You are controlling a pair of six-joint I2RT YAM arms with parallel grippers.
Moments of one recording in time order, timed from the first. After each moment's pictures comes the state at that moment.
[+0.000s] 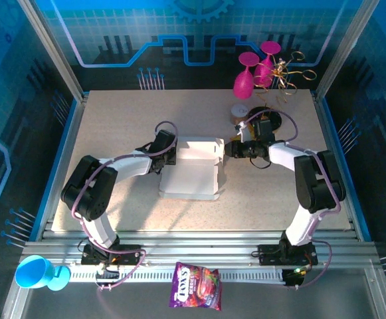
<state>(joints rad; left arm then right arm) -0.45 1.75 0.97 -0.15 -0.27 -0.40 0.20 1.77 0.99 -0.08 -0.66 0.20</state>
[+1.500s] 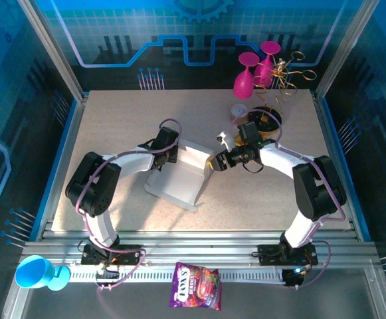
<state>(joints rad) -0.45 1.80 1.03 -0.16 -0.27 -0.30 0.35 1.71 1.03 -0.31 -0.63 -0.13</state>
